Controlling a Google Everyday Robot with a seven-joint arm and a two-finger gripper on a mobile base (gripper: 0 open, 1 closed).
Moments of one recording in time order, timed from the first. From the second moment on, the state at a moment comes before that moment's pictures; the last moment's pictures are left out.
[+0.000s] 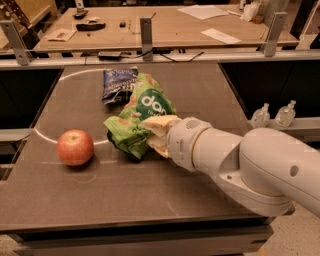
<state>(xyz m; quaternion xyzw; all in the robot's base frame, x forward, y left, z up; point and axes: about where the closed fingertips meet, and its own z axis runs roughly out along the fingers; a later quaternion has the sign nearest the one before) 0.496 0.010 0.882 -0.72 0.34 -0.20 0.57</state>
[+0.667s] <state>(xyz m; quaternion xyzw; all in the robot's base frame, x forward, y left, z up) 0.487 0.010 0.859 -0.74 0.33 -0.19 0.56</state>
